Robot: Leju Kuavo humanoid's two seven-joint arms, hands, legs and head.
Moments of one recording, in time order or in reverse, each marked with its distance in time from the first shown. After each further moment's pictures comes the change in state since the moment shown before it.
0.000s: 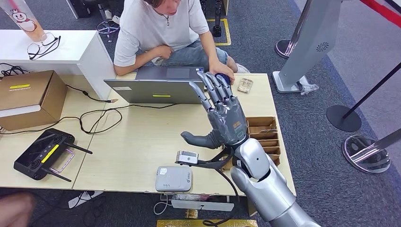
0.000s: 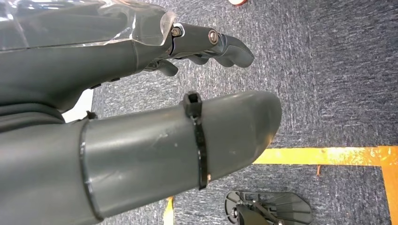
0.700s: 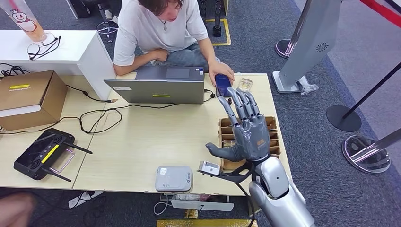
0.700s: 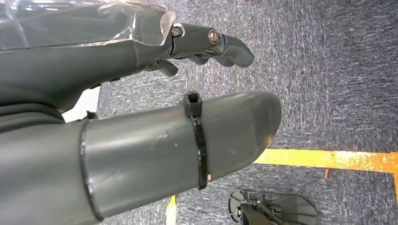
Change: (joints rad) left arm 0.014 0.000 0.022 0.000 0.029 0.010 -0.001; right arm 0.179 -0.076 -0.119 -0.103 0.068 -0.069 0.018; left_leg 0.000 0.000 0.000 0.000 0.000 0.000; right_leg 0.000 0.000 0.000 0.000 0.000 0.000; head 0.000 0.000
